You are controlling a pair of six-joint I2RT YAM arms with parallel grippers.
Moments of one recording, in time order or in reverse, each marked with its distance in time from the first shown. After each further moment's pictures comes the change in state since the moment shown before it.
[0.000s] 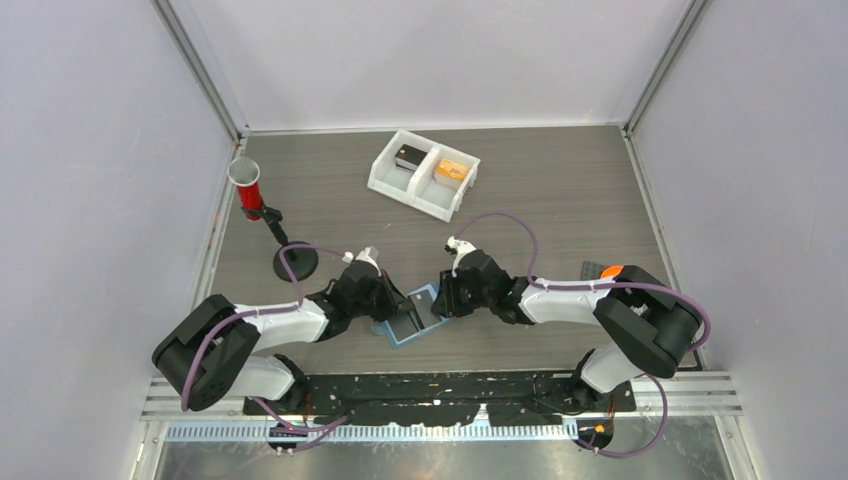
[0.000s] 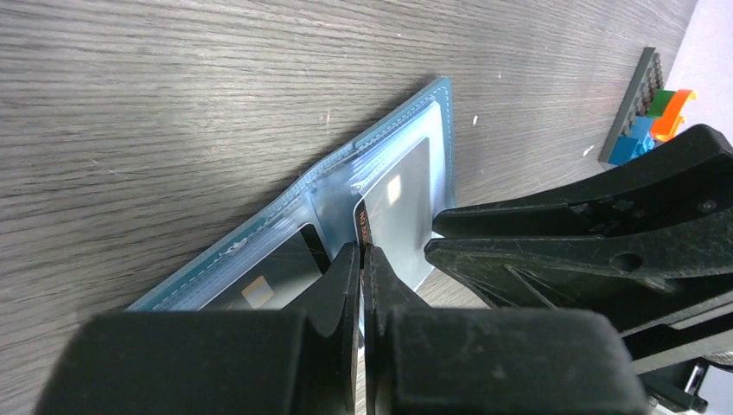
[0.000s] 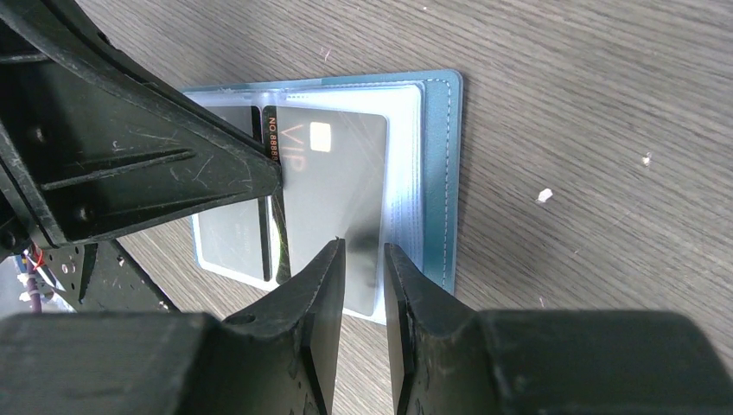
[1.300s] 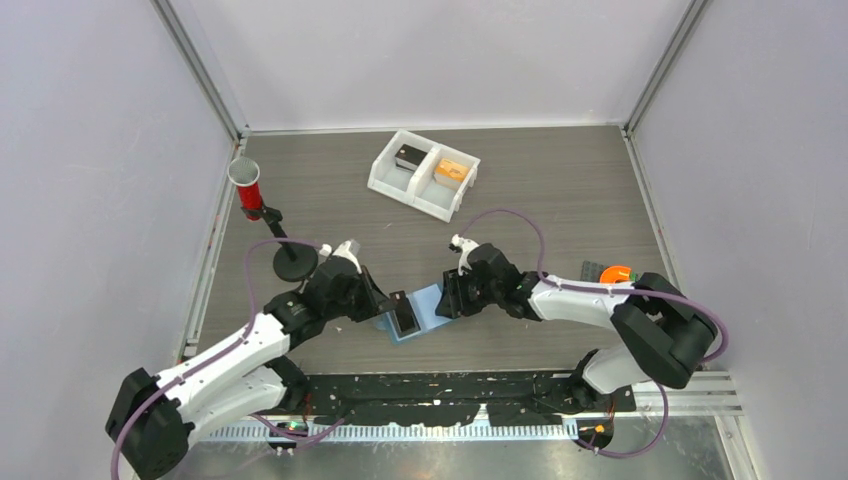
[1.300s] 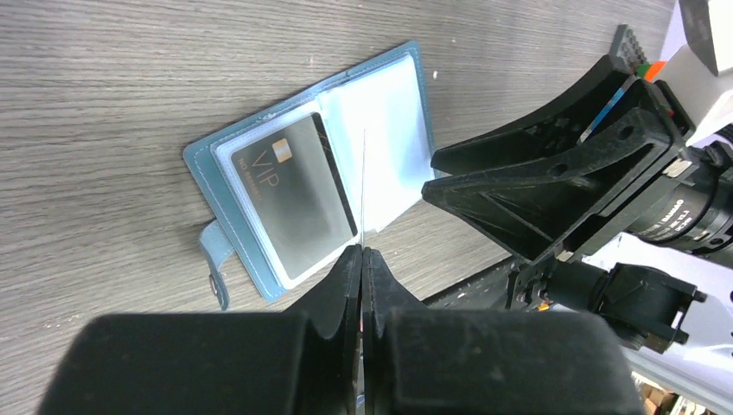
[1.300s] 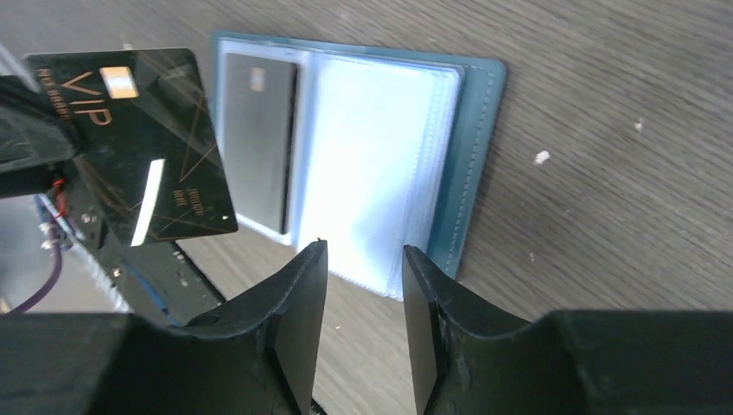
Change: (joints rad) left arm 0.009 -0.421 0.118 -0.559 -0.043 0.079; right arm -0.058 -0.060 0.011 -0.113 -0.102 -0.048
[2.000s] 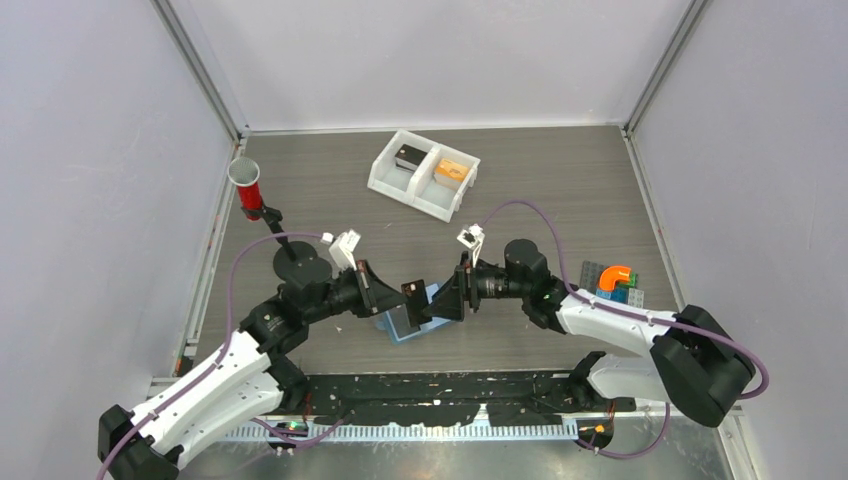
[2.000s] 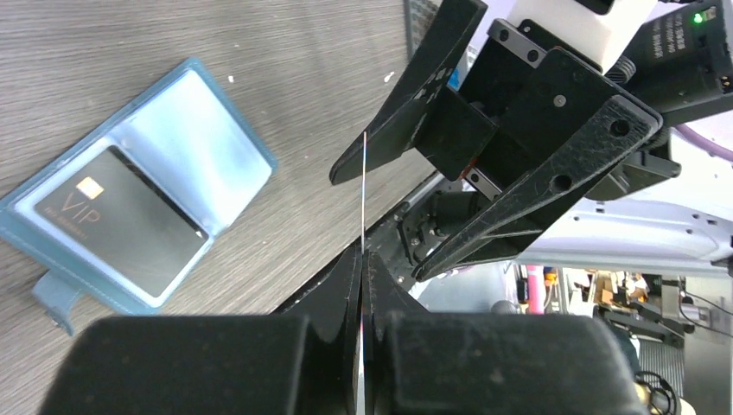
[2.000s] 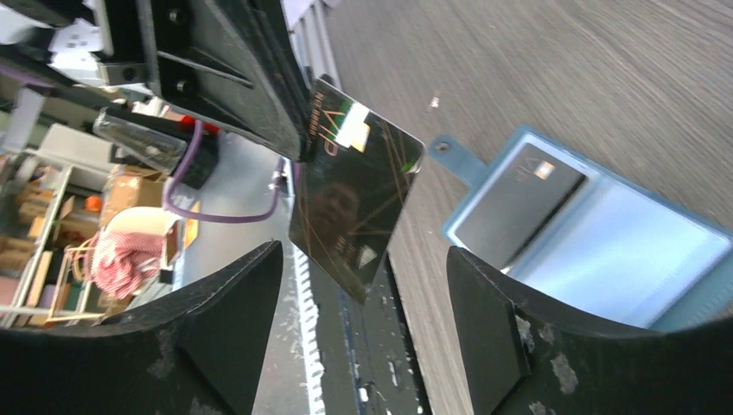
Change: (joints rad) left arm 0.000 -0.227 0.024 0.087 0.211 0.074; right arm -0.077 -0.250 -0.128 0.397 -0.463 0.029
